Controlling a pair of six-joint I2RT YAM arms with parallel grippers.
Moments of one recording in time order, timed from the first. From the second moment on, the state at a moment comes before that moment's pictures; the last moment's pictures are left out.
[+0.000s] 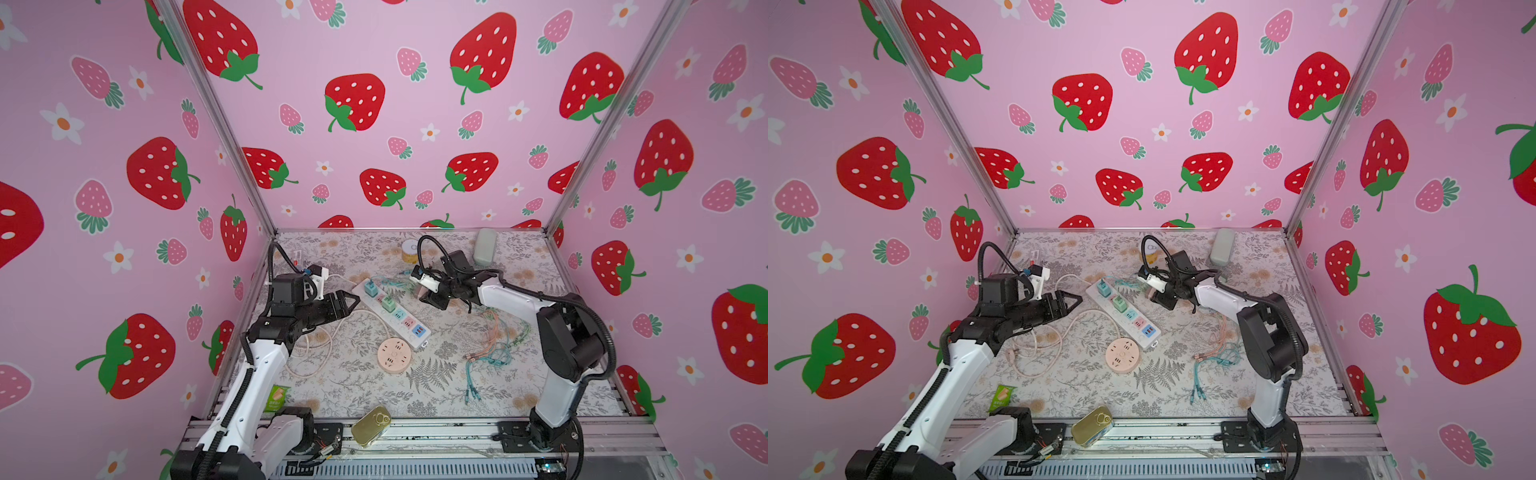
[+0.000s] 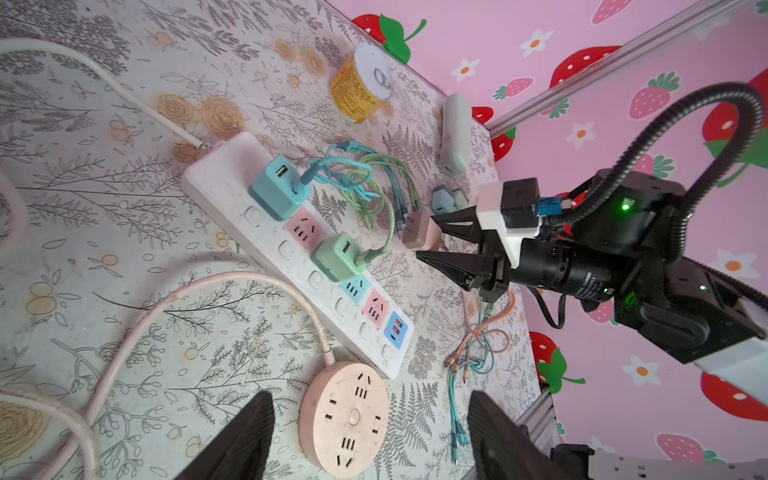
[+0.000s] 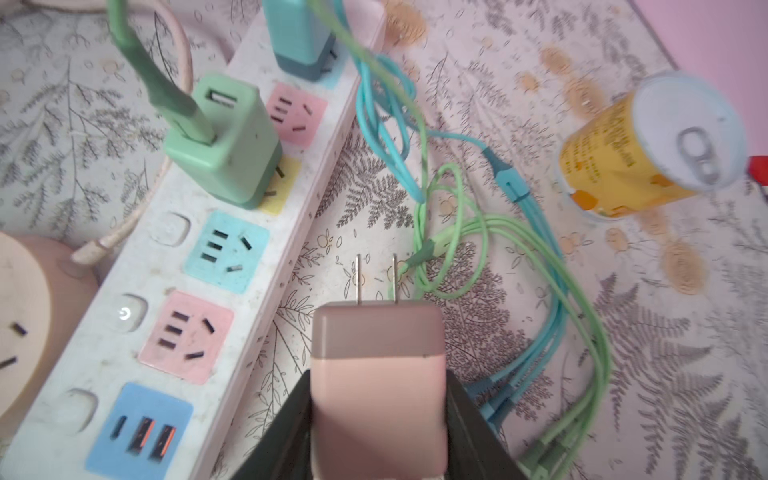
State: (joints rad) left arm -0.04 1.01 0.83 -0.52 0.65 -0.43; right arm 0.64 1.80 1.23 -0.28 -0.29 -0.57
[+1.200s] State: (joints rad) left arm -0.34 1.28 1.01 -0.25 0.91 -0.55; right arm 0.75 1.38 1.01 -0.07 -0.45 -0.48
